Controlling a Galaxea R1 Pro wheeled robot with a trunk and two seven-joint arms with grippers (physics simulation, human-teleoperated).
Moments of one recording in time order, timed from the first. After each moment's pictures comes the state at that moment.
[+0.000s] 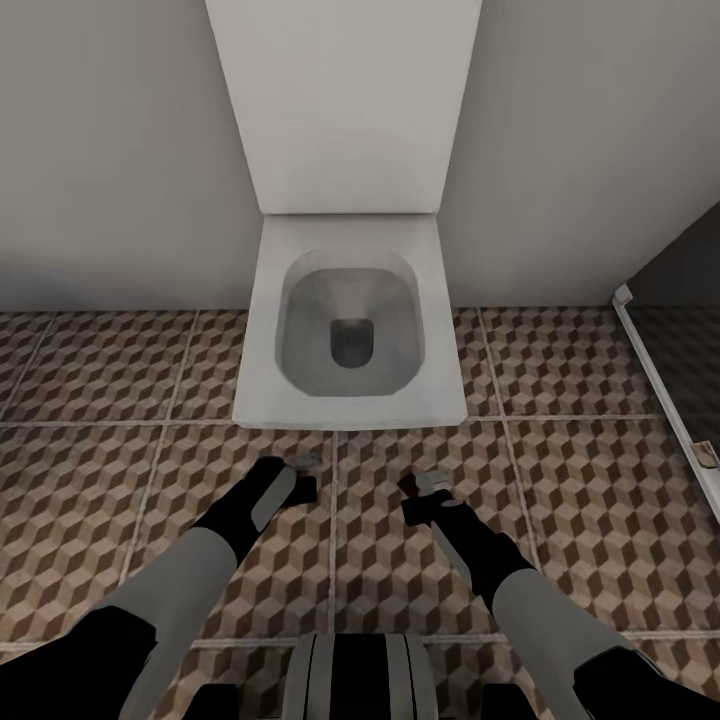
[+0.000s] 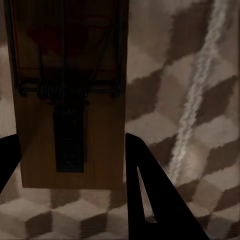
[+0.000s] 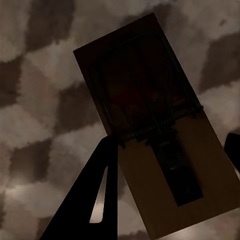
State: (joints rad) left arm -0.92 -0.10 -0.32 -0.58 0.59 0.71 0.39; right arm -0.81 0.08 0.32 -0.52 -0.10 0.34 -0.03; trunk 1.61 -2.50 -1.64
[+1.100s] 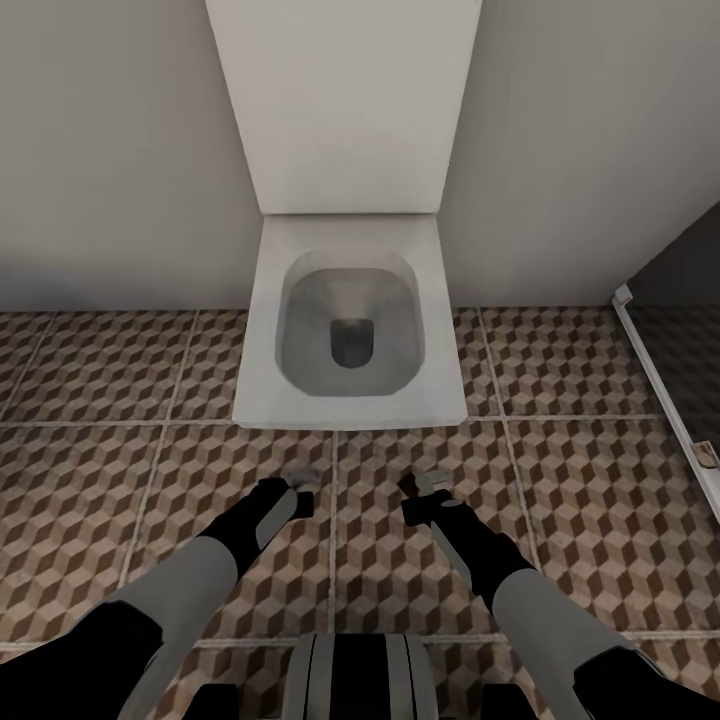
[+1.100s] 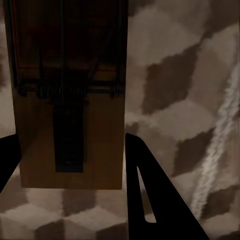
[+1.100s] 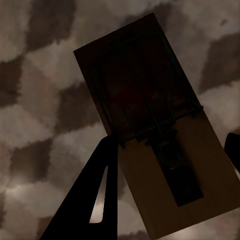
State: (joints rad) left arm -0.92 -0.10 -0.41 -0.43 0.59 0.53 0.35; right arm -0.81 0.08 0.32 -0.52 -0.10 0.34 -0.03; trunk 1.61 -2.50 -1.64
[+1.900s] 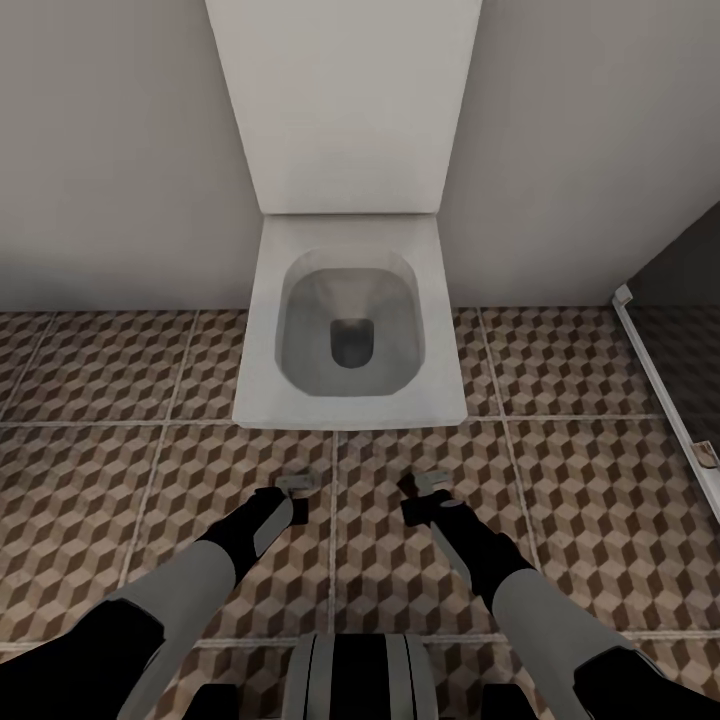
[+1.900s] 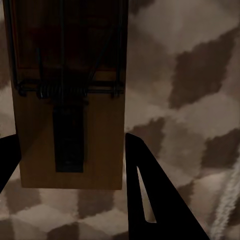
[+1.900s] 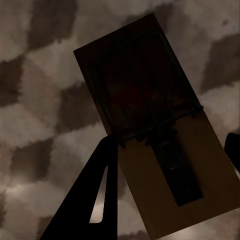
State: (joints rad) left arm -0.92 -0.10 -0.41 -0.36 0.55 0.47 0.34; right arm -0.81 0.08 0.33 -0.52 -0.10 0.34 -0.03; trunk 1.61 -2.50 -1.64
